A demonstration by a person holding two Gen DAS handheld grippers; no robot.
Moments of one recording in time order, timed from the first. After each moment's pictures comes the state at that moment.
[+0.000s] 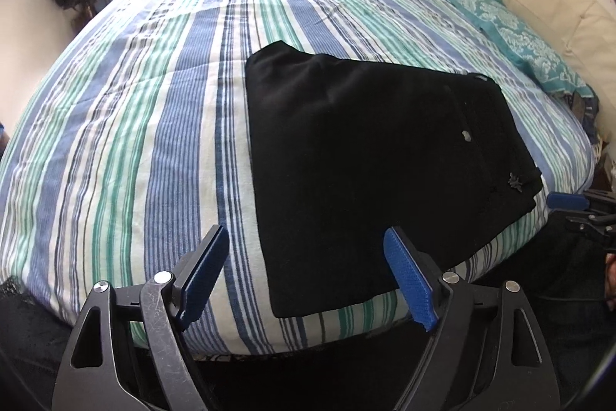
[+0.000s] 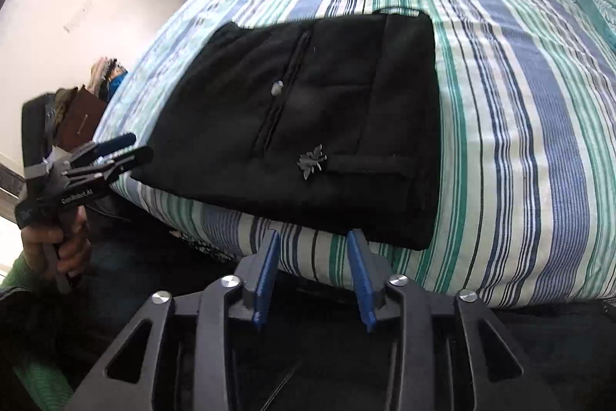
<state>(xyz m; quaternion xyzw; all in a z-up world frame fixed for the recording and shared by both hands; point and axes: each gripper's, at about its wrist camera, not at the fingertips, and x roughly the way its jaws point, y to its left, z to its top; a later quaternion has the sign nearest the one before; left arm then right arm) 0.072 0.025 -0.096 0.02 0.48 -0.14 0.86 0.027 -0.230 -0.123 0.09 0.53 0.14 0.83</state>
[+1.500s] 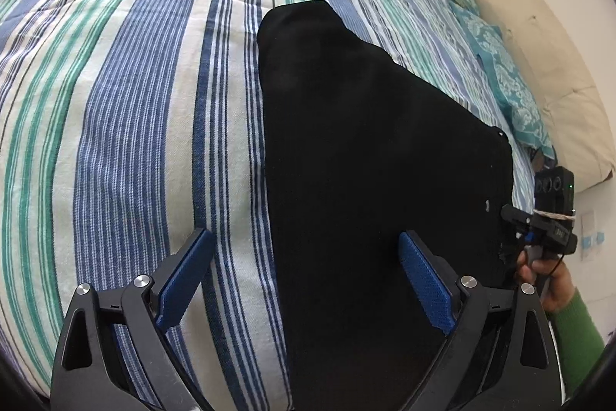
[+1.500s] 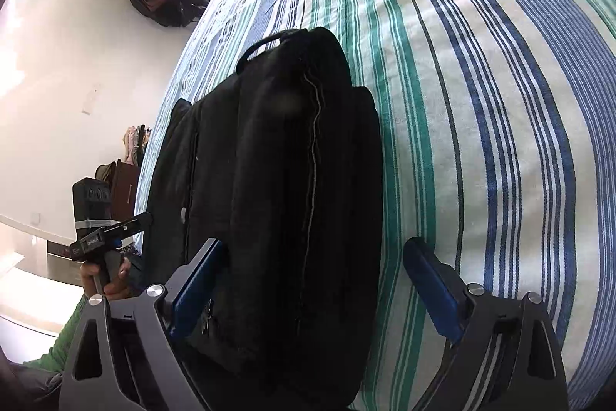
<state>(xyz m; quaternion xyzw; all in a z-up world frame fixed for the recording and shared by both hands) 0.168 0.050 -0.155 -0.13 0.58 -0.22 0.78 0.135 -0.305 -0.193 0.27 0.53 0.19 0.78</state>
